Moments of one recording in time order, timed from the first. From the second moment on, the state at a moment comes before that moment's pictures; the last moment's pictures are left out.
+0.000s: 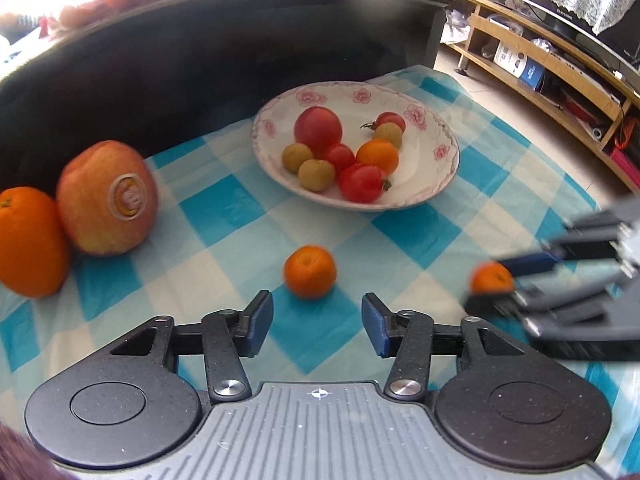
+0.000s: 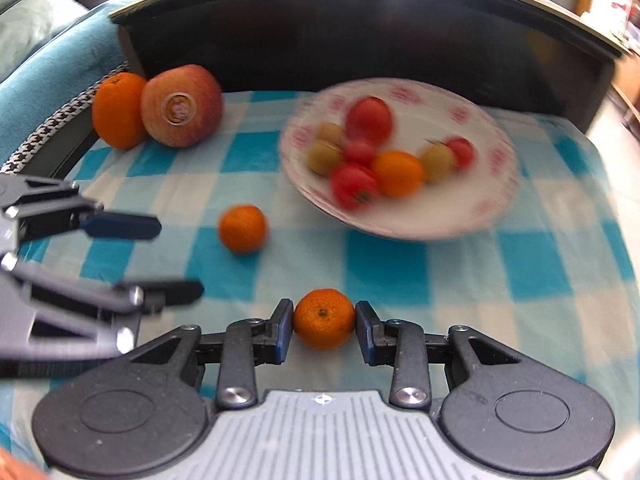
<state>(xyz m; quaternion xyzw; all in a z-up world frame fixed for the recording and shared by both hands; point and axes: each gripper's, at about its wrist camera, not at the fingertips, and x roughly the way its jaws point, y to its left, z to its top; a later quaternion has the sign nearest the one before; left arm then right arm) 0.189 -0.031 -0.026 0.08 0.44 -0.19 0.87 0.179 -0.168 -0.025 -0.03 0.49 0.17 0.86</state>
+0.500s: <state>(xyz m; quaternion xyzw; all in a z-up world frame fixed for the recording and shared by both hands) 0.212 -0.044 -0.037 0.09 0.45 -0.19 0.87 0.154 -0.202 -0.018 0.01 0.50 0.16 0.85</state>
